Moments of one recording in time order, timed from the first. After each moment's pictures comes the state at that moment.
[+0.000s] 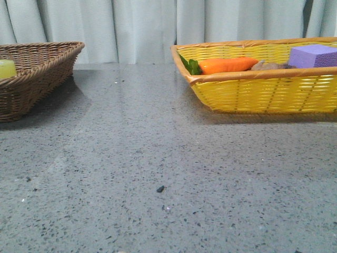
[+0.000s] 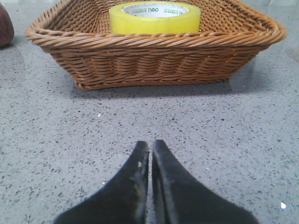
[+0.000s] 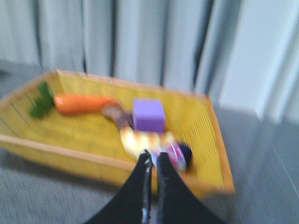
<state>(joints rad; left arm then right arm) -0.09 -0.01 0.00 0.02 0.33 -0.08 0.71 -0.02 -0.54 -0.82 0.86 0.43</state>
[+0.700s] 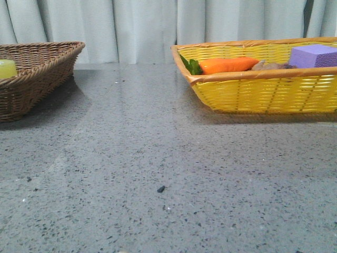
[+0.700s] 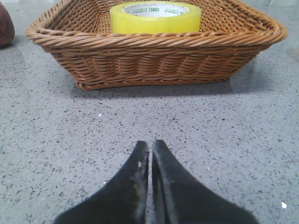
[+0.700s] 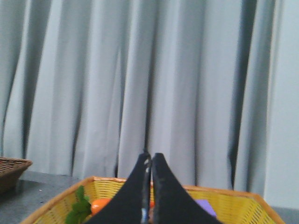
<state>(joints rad) -0.09 -0.01 0.00 0.02 0.33 -0.08 0.08 -0.02 -0.14 -0.17 -0.18 0.08</state>
